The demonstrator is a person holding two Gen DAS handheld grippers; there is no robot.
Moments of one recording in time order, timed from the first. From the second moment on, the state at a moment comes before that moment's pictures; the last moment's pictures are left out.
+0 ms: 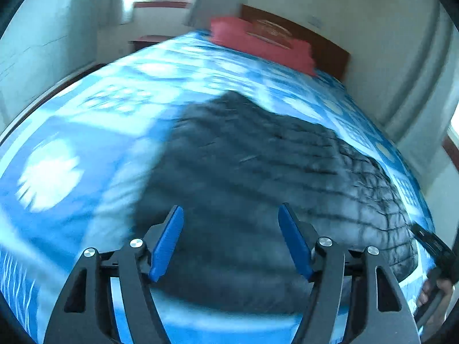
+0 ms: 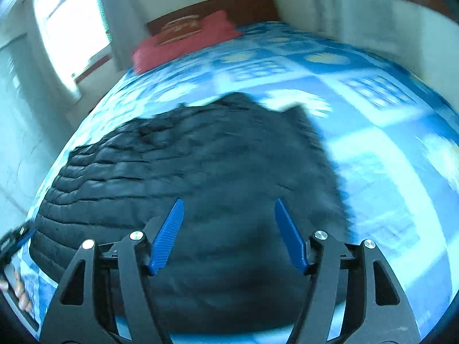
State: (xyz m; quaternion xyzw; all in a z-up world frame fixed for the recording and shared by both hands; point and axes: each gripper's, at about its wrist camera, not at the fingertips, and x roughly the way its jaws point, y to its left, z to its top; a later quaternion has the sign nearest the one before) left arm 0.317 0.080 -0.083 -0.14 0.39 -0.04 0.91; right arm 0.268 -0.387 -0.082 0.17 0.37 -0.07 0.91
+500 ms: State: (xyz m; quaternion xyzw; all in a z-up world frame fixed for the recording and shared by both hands) left arm 0.313 0.142 -0.159 -0.41 0.40 -0.03 0.82; right arm 0.242 -0.434 -0.149 0.36 0.38 -0.06 0.85
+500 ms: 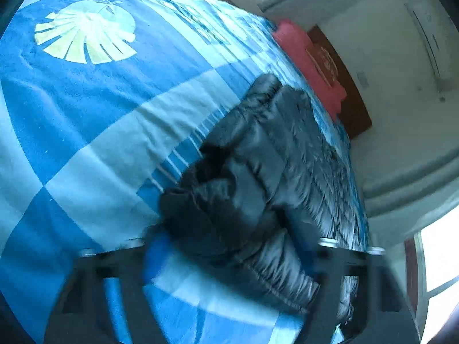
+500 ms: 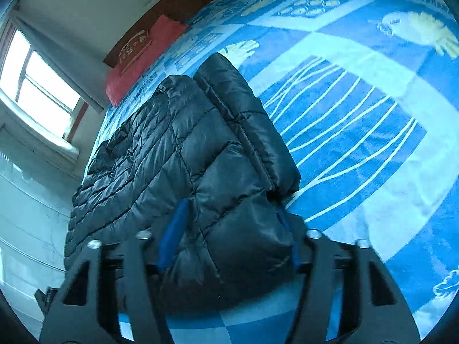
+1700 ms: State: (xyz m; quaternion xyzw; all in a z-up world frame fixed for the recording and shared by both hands) left arm 0.148 0.182 -0.138 -0.39 0.40 -0.03 0.83; right arm 0.089 -0.408 -0.129 0.36 0.38 -0.01 0.85
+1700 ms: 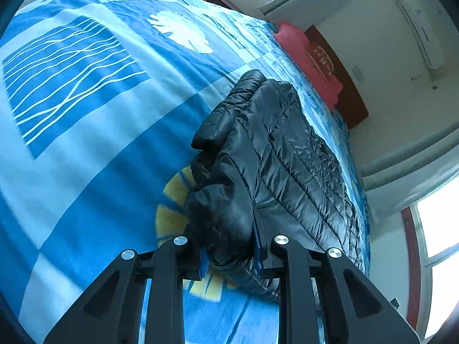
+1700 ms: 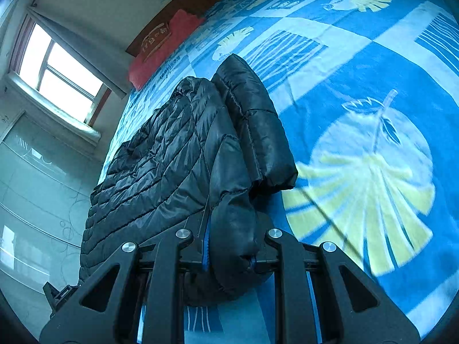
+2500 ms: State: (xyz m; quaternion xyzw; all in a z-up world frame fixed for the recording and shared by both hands) left arm 0.107 0.215 -0.143 -0.35 0.42 0.01 0.84; right arm 0.030 -0.434 -0.114 0.33 0.39 -0.08 0.86
